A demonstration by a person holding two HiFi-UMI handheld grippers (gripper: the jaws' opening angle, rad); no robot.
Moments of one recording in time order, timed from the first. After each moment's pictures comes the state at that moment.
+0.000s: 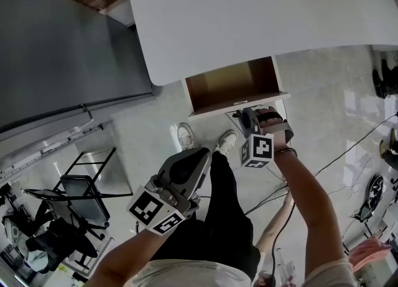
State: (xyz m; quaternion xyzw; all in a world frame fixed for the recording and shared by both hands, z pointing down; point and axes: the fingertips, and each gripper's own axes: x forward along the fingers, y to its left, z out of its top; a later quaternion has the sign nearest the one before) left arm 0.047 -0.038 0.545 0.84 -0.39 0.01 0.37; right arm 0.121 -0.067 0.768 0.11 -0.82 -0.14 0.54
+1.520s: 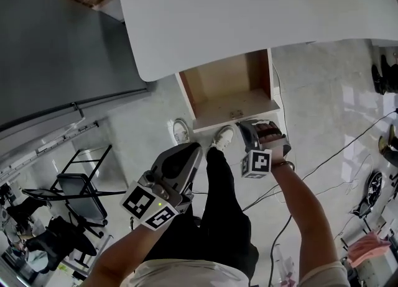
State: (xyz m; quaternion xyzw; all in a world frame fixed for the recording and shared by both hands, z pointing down) left arm 0.042 -0.036 0.573 0.83 -0.40 0.02 0.39; right arm 0.158 -0.004 0.814 0.11 -0.80 -0.15 0.57
